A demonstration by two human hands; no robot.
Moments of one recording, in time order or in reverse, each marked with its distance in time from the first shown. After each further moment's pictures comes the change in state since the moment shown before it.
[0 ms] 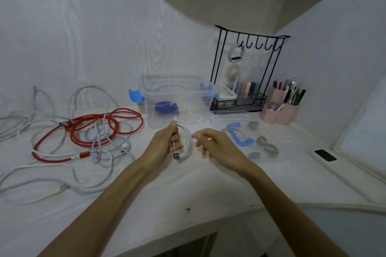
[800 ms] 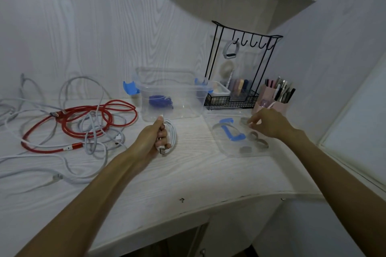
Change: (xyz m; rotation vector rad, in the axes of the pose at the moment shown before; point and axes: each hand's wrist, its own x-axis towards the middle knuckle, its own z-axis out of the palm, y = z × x) left_hand 0.002 -0.004 -0.013 -0.186 0.091 -0.165; right_hand 0.016 0.047 -0.135 -0.927 0.138 0.212
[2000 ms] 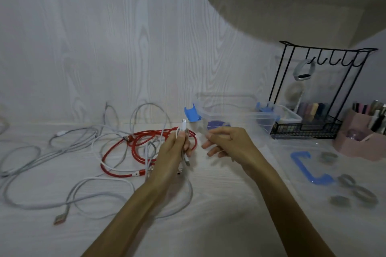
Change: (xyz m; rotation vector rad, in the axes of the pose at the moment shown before) left_hand -0.022 0.049 -0.065 0.447 0.207 0.557; right_hand 0.009 -0.236 0.037 1.276 -0.227 -0.189
